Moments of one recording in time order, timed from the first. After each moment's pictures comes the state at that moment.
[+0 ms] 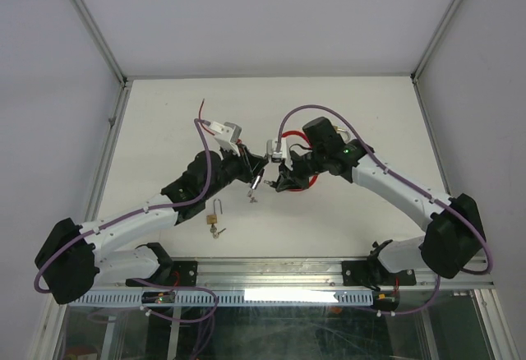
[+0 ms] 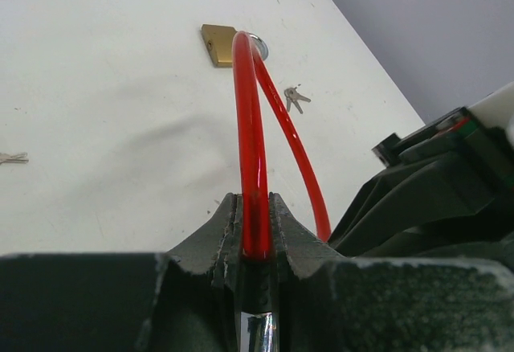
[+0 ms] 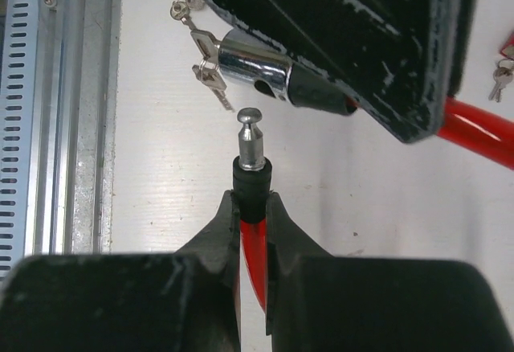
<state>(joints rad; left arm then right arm) -0.83 1.13 0.63 0.35 -0.06 -0.51 0.69 1.37 1.06 -0.58 -0.72 -0.63</state>
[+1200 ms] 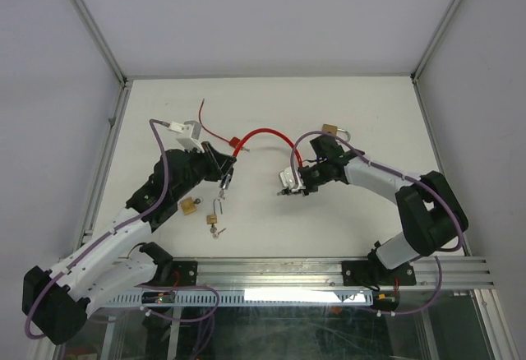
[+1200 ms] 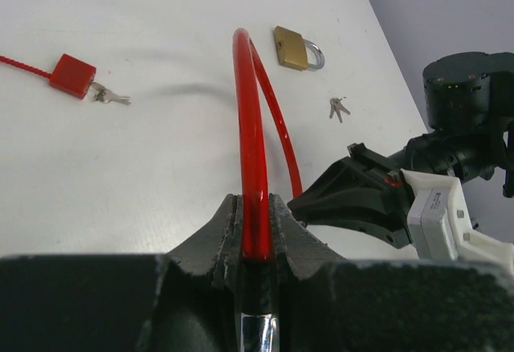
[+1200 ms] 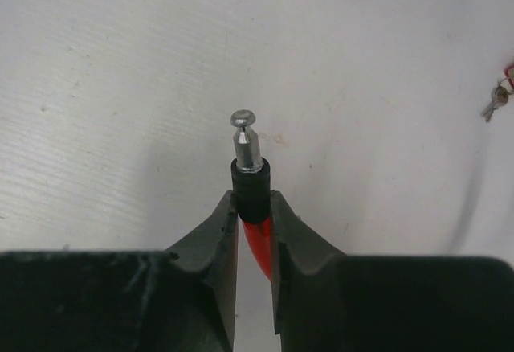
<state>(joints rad) -0.61 0.87 0.61 0.02 0.02 -0.62 0.54 1.52 0.84 -0.43 -0.84 -1.33</state>
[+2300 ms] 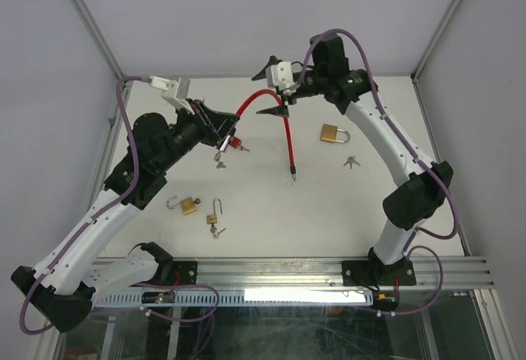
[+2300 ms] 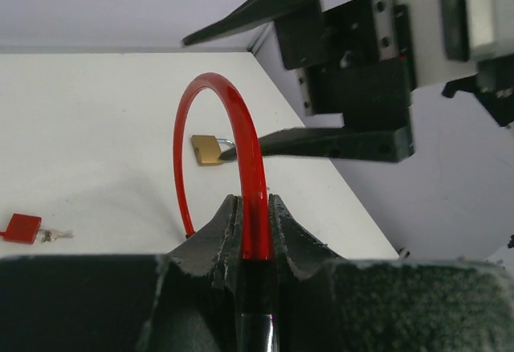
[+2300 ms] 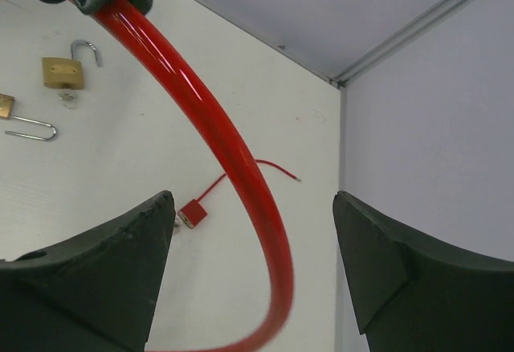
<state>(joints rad) -0.61 0.95 1.07 -0.12 0.08 -0.54 0.48 1.72 1.88 -0.63 -1.02 -1.06</state>
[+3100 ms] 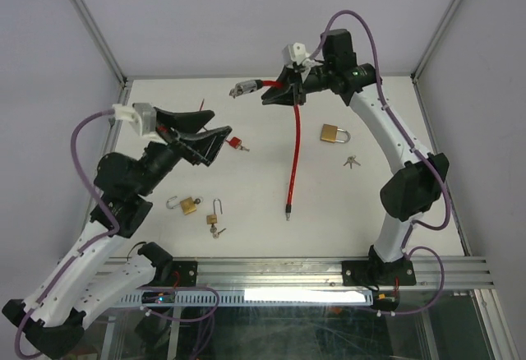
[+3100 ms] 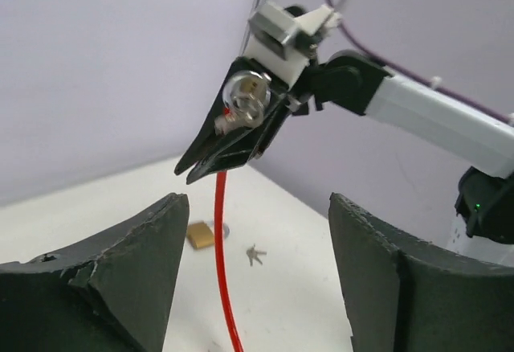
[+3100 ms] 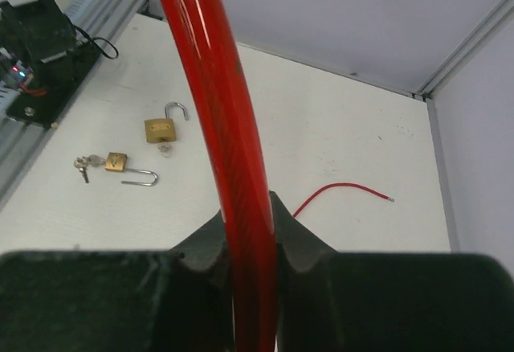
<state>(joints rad) -0.60 0.77 0.92 0.15 0.18 -0.43 0.45 1.81 1.91 -0.69 -1.24 -0.85</state>
